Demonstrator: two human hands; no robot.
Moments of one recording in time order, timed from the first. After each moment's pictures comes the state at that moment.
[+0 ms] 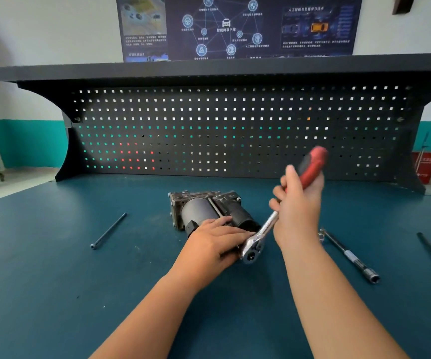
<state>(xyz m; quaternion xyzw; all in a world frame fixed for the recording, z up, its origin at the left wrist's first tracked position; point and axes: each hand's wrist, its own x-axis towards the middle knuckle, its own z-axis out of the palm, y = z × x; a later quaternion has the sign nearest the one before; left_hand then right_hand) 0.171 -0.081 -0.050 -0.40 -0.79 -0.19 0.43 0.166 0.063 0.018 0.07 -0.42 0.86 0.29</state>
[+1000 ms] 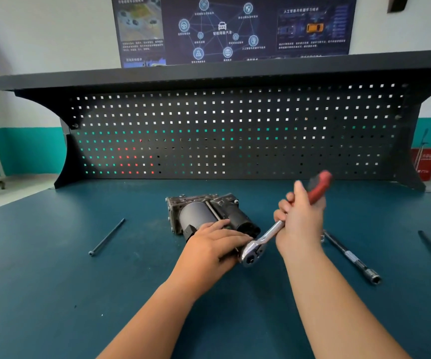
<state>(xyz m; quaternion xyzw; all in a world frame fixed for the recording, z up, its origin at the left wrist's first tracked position) 0.170 -0.079 -0.051 -0.39 -0.80 -0.21 0.41 0.155 0.074 0.003 -0.02 -0.32 0.91 0.26</state>
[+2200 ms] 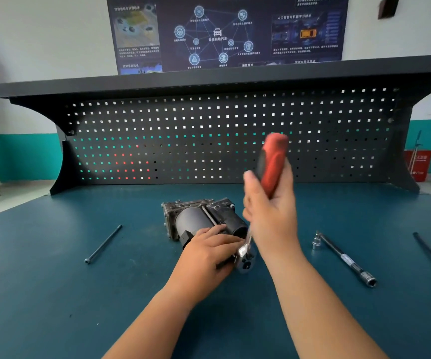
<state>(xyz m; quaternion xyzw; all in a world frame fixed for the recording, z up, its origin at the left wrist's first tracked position) 0.172 -0.078 -0.050 -0.39 -0.79 -0.17 0.44 0.182 0.046 0.017 0.22 -0.56 0.73 0.32</state>
